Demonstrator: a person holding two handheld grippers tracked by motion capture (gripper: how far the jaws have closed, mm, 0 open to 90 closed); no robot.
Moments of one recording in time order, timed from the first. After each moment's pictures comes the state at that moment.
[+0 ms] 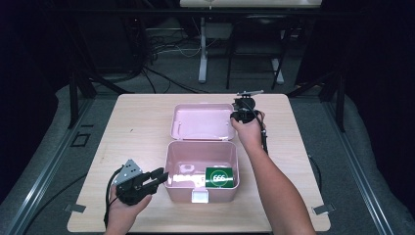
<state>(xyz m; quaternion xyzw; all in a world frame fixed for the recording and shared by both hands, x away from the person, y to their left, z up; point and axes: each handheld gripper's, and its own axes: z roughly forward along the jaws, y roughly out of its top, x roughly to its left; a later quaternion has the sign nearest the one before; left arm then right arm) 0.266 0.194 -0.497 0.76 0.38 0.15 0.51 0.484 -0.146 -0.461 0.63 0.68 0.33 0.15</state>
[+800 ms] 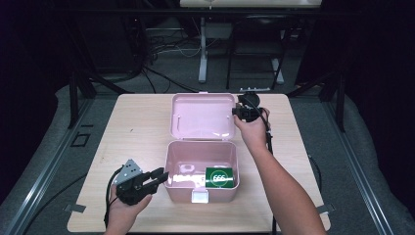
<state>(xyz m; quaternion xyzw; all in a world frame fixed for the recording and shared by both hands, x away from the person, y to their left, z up) 0.266 0.193 -0.498 0.76 0.38 0.15 0.51 0.462 -0.150 -0.431 0.60 0.68 0.38 0.19</state>
